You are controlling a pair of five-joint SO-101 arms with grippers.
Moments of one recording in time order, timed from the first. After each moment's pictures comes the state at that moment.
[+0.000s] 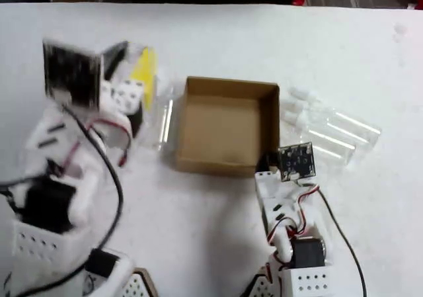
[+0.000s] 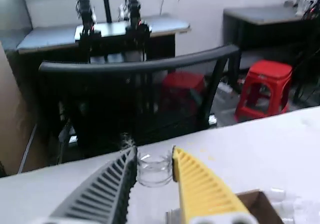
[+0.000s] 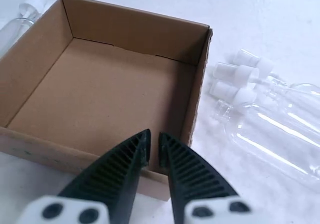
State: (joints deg) left arm 10.1 -54.2 26.0 46.0 -0.7; right arm -7.8 -103.0 96.4 45.1 7.7
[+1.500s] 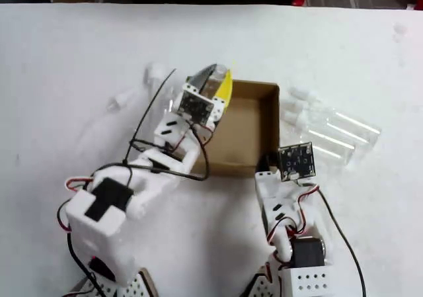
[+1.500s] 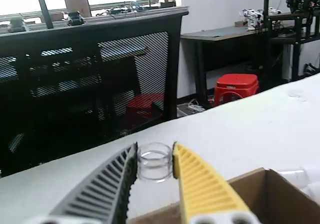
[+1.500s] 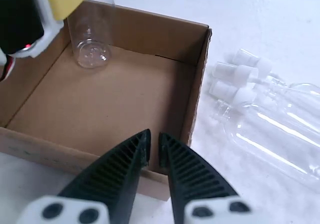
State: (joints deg) left arm 19.4 17.4 46.8 -56.2 -4.5; right arm -7.7 -103.0 96.4 45.1 7.7
